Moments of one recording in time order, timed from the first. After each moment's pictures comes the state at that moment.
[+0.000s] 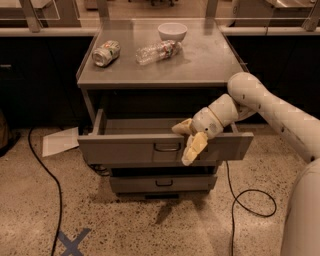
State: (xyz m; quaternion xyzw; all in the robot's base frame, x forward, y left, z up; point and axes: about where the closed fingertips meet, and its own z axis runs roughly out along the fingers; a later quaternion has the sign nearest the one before) arm 0.572 -0.062 0.702 -0.61 0.65 0.41 0.19
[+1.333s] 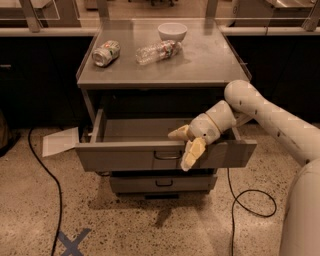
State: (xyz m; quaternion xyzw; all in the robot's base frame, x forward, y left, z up) arm 0.556 -0.053 0.692 -0.60 0.63 0.45 0.18
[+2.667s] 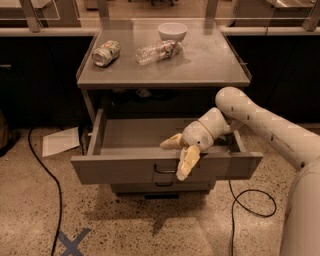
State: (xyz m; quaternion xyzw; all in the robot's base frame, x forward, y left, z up) arm 0.525 -0.032 0.684 -0.61 0.60 0.49 0.16
